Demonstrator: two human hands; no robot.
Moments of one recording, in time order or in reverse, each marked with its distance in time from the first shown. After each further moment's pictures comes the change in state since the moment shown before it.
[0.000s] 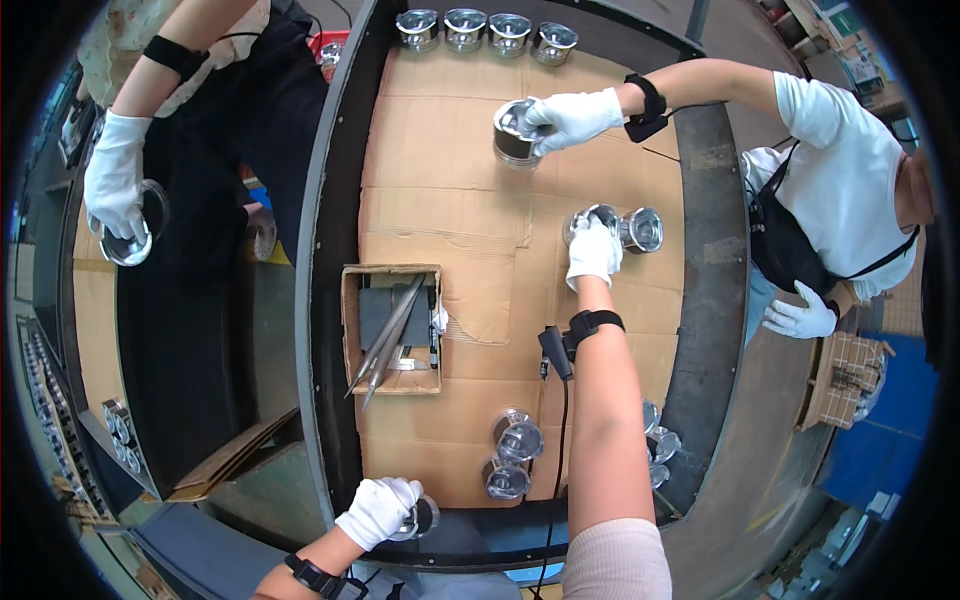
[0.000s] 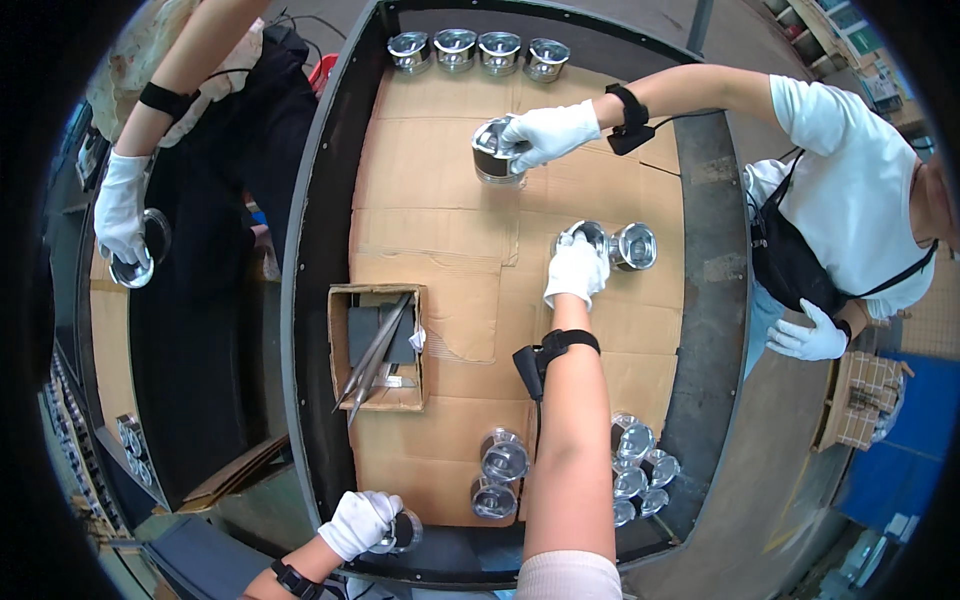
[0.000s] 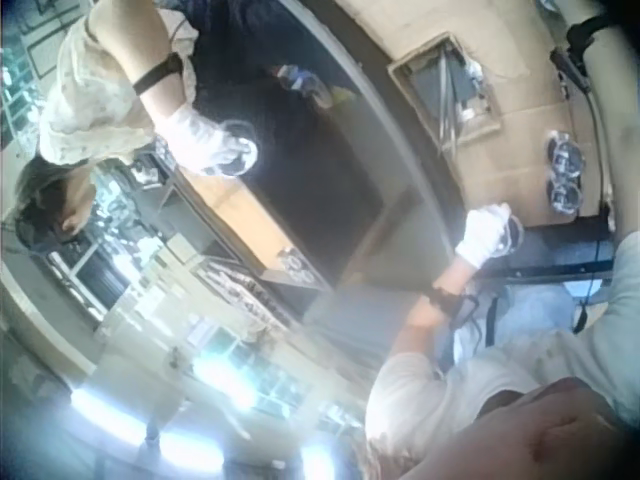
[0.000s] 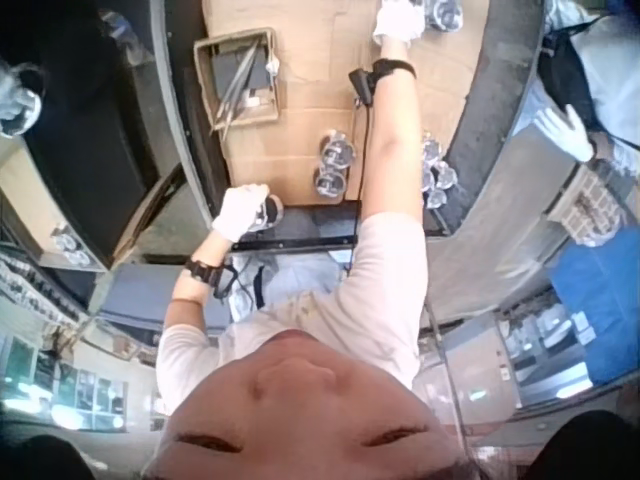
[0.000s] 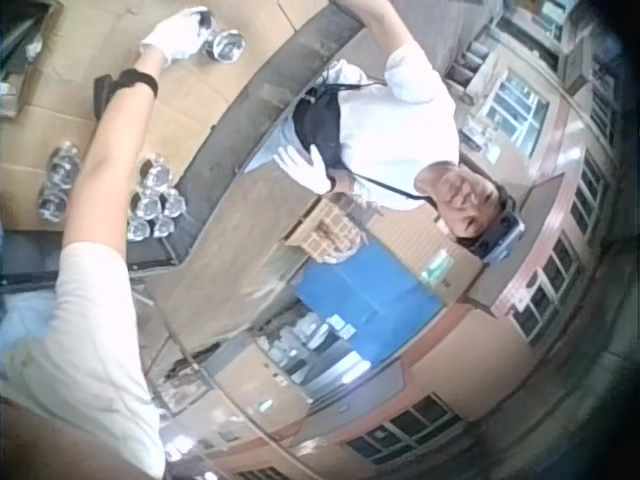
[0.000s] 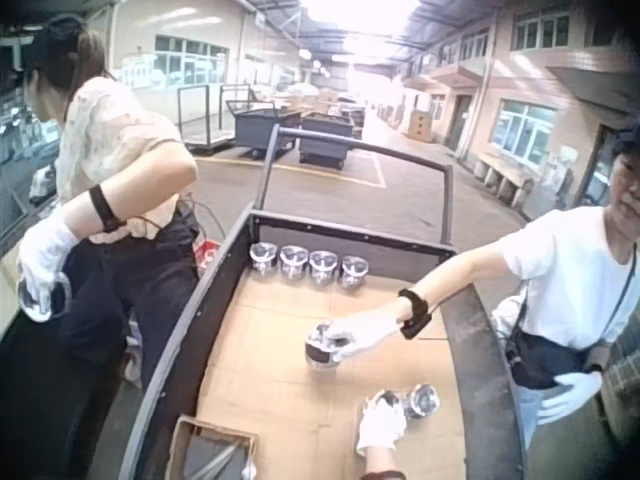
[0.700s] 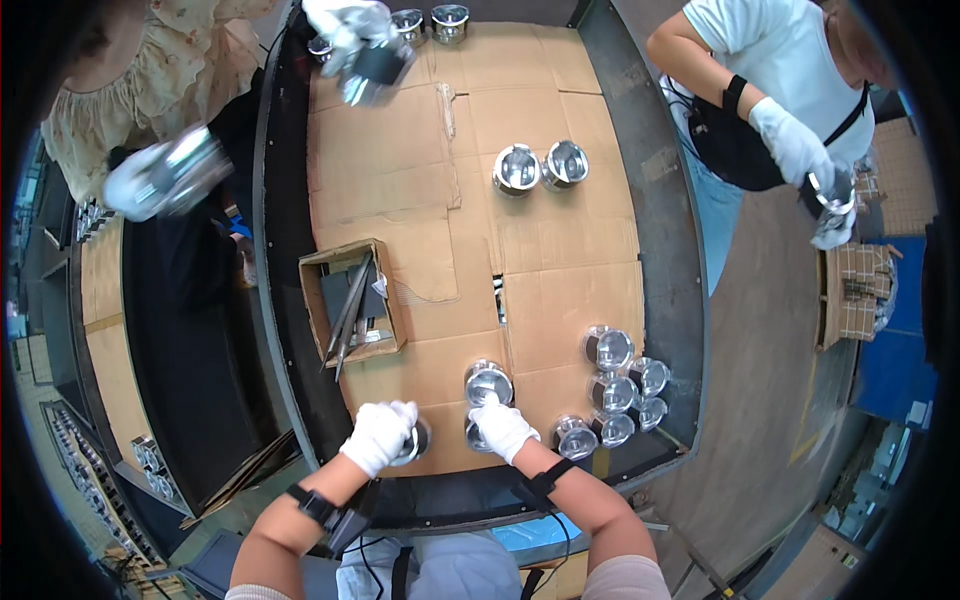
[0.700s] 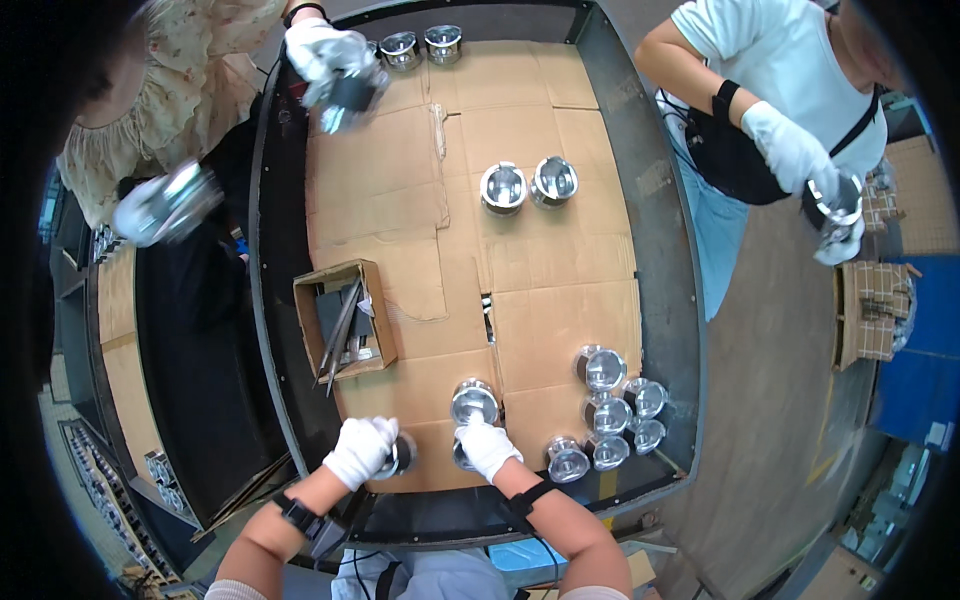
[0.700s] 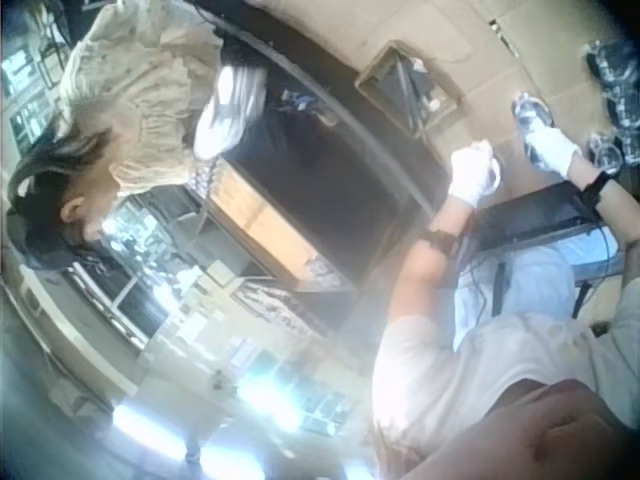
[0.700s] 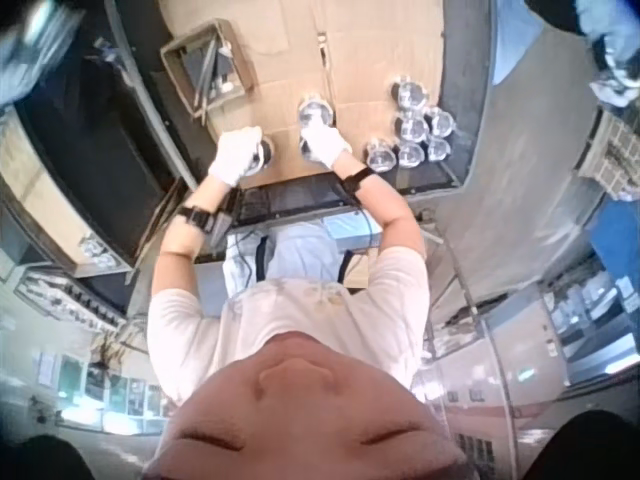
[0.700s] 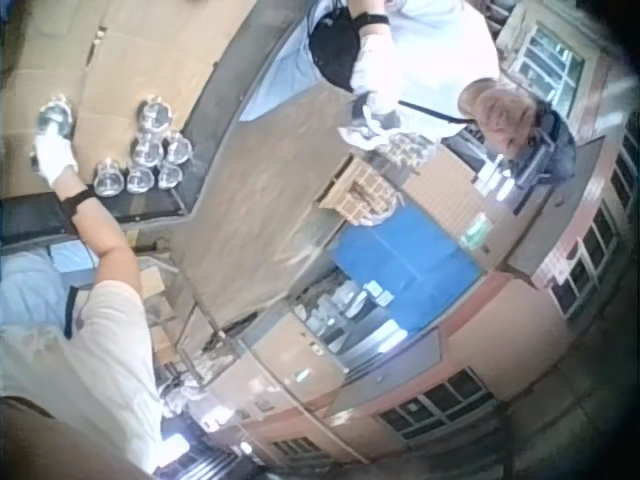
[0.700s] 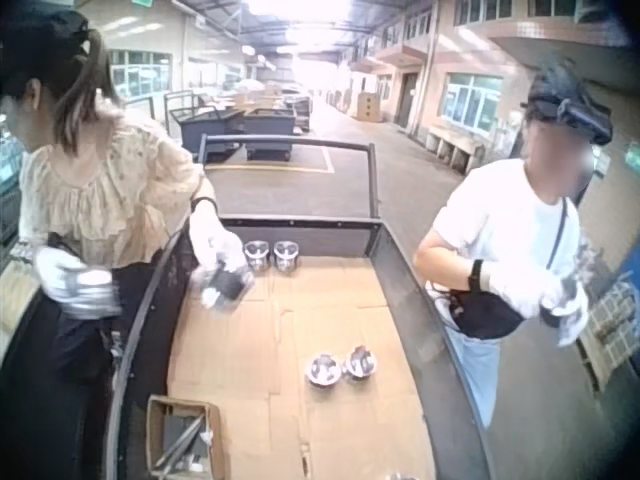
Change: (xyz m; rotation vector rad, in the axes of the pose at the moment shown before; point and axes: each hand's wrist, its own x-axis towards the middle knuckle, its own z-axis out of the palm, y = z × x) left_hand 0.068 0.026 -0.012 0.309 -0.080 0.085; right_hand -0.336 0.174 -0.067 0.160 -1.015 -0.309
